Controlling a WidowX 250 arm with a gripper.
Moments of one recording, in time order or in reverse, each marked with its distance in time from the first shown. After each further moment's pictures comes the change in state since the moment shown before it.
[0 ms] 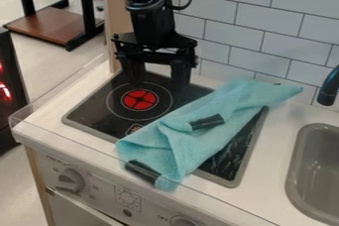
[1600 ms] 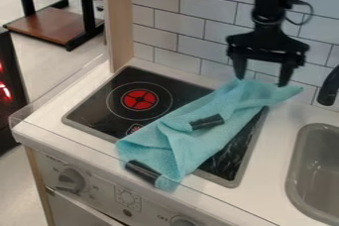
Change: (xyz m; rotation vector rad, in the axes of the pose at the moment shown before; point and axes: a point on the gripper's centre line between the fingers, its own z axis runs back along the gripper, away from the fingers) arm 0.108 -0.123 -0.064 0.027 -0.169 -0.039
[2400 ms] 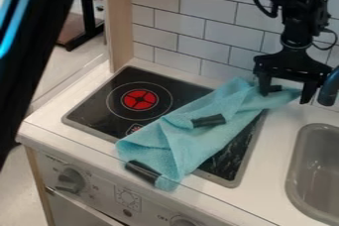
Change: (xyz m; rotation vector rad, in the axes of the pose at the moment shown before) arm 0.015 -0.026 -0.051 0.007 0.034 -0.014
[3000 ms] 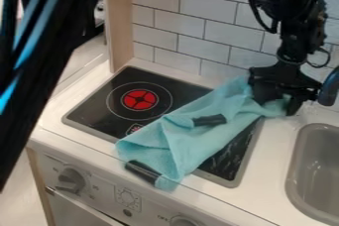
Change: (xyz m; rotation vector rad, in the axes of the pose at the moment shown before) arm -0.007 0.008 -0.019 0.080 0.029 0.011
